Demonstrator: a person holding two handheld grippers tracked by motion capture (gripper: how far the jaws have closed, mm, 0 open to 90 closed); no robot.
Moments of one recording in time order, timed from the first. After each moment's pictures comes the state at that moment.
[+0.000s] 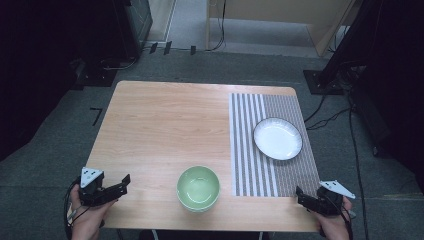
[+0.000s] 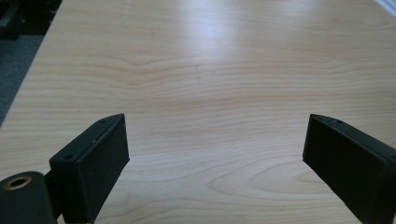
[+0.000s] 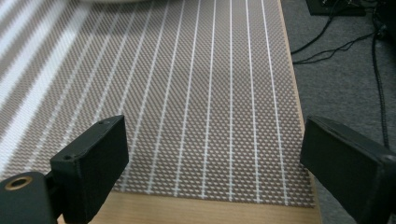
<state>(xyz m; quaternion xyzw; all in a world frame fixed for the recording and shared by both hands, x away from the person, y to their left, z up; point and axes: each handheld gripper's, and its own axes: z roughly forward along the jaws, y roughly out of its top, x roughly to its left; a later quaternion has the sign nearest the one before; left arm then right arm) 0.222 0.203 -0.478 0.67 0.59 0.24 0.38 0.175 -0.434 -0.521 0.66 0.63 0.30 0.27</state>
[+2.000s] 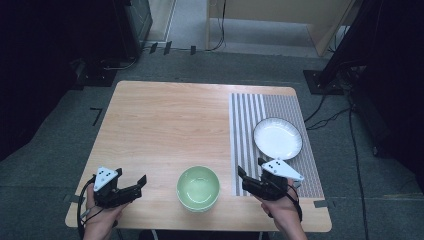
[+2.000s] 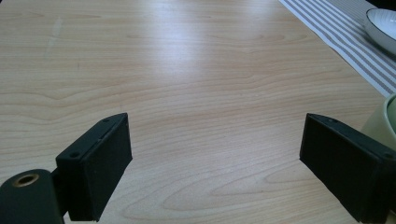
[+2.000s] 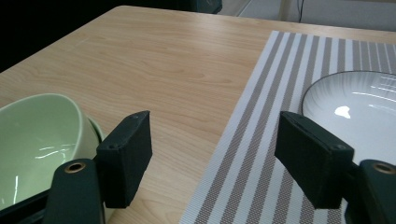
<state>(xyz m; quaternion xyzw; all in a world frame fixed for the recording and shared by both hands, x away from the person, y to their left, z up) 0.214 0.165 -0.464 0.69 0.53 0.22 0.43 0.200 -0.262 -0.417 0.51 0.69 0.45 0.24</state>
